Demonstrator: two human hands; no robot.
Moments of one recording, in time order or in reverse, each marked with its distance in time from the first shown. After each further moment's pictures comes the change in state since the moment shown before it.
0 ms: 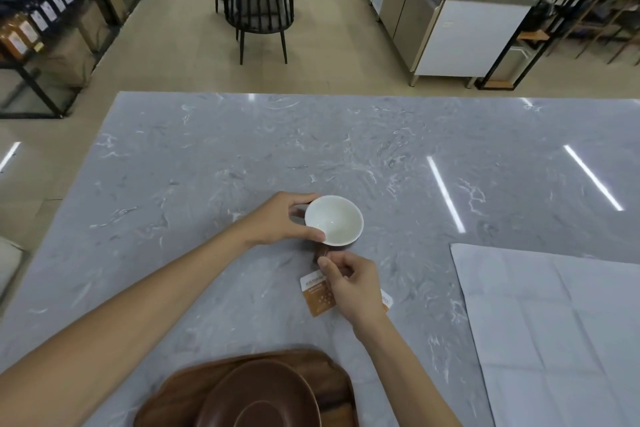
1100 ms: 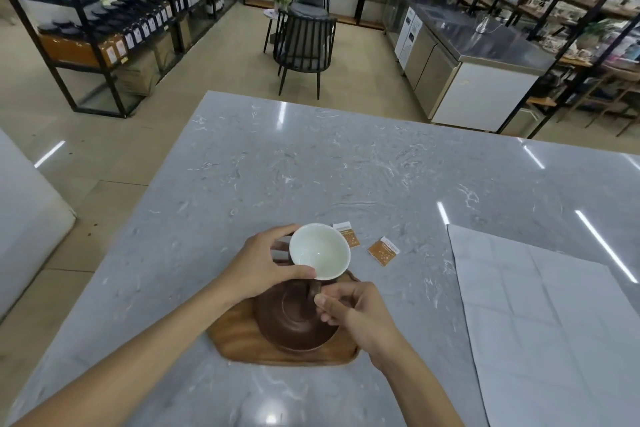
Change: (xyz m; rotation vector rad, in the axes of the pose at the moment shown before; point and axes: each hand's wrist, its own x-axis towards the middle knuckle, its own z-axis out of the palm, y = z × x) left_hand -0.265 0.013 0.086 -0.002 0.457 -0.006; right_hand -0.207 -0.016 -0.018 0.021 -0.452 0.008
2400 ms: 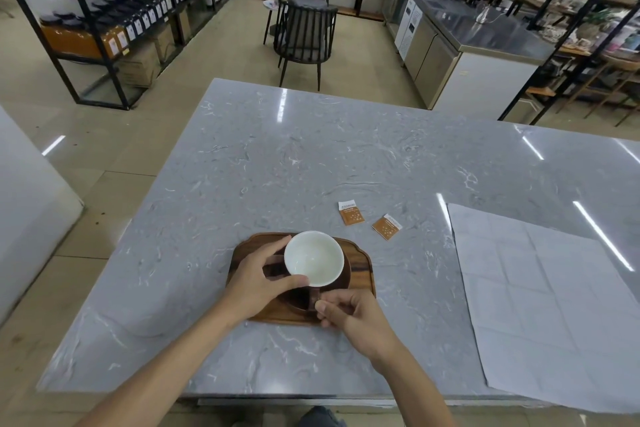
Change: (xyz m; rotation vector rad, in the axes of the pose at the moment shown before) left_hand -0.068 -0.048 0.021 -0.158 0.094 -0.046; right_hand -0.040 0.046 0.021 -0.116 -0.039 -0.024
